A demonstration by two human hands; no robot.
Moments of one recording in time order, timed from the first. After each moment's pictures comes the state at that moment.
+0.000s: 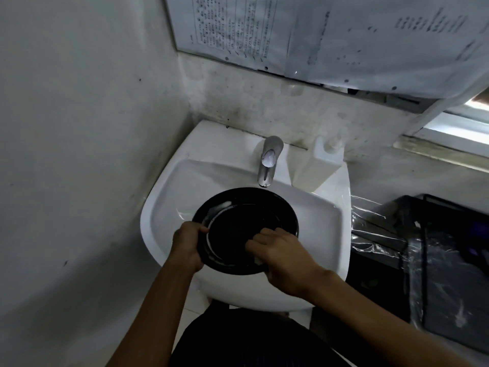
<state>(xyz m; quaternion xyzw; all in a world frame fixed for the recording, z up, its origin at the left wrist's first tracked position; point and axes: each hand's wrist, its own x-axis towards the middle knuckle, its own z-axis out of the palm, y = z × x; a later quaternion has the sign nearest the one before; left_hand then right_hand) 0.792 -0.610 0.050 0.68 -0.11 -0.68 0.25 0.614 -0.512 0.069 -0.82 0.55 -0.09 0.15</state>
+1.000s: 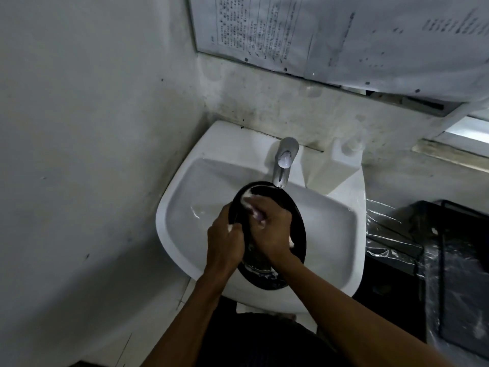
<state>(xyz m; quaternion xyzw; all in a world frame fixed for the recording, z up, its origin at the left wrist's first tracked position) 0.767 -0.581 0.063 0.60 -0.53 -0.53 0.29 0.665 -0.571 0.035 -0.51 0.69 -0.48 0.20</state>
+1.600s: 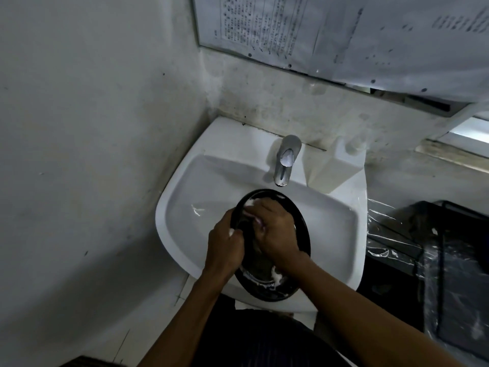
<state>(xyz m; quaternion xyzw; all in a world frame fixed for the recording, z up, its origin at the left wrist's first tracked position) 0.774 -0.576 0.055 0.59 -0.54 -0.55 0.25 0.650 -0.567 0.023 -0.66 0.65 -0.36 0.11</state>
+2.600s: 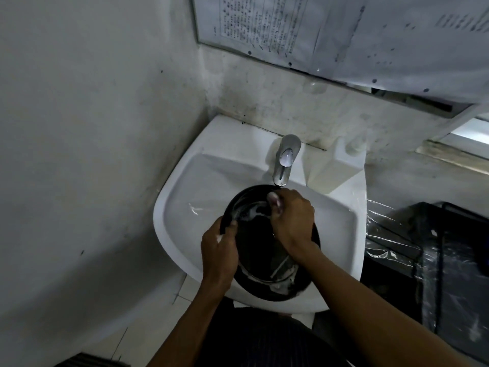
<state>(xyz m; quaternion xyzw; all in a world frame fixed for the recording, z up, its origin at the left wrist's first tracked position) 0.772 -0.565 0.042 0.61 -0.41 -0.56 0.36 0.621 -0.578 0.037 -0.51 0.81 -0.25 0.11</state>
